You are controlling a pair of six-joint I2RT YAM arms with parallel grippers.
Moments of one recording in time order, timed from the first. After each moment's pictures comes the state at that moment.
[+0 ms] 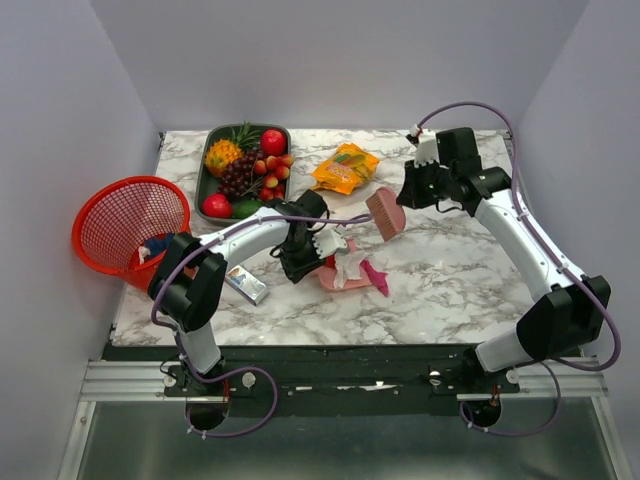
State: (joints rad) left arm -0.64 1.76 1.26 -0.94 0.21 0.59; right arm 0.32 1.48 1.41 -0.70 -0.29 0.01
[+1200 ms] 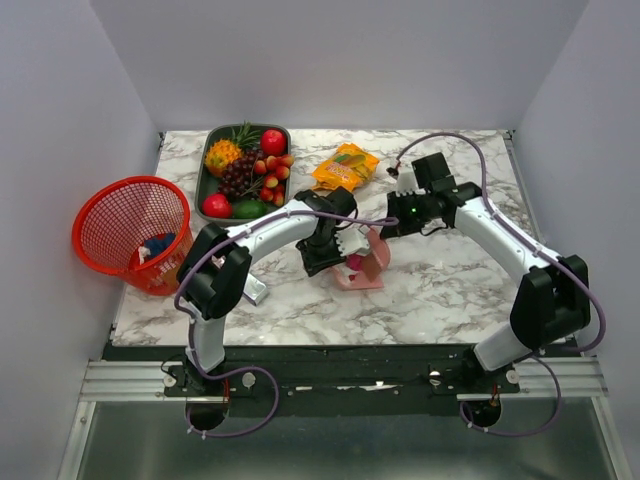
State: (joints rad) left arm -0.74 1.92 1.49 -1.06 0.13 0.58; right arm 0.37 1.55 1.22 -0.66 -0.41 0.10
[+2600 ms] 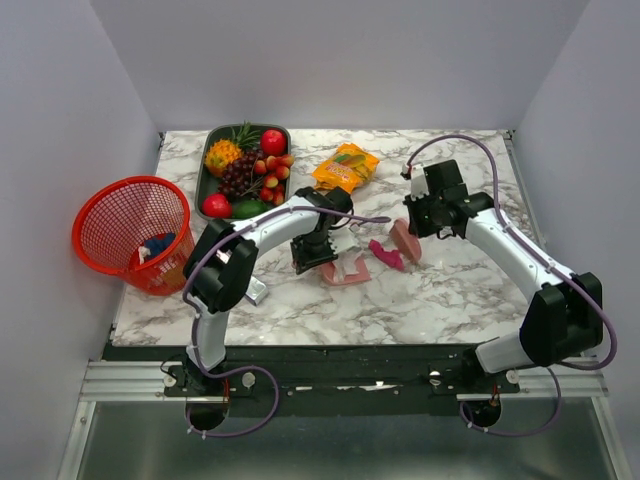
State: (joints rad) left arm -0.72 1.95 1.51 -1.13 0.01 0.52; right arm 0.34 1.44 1.14 -0.64 -0.04 -0.11
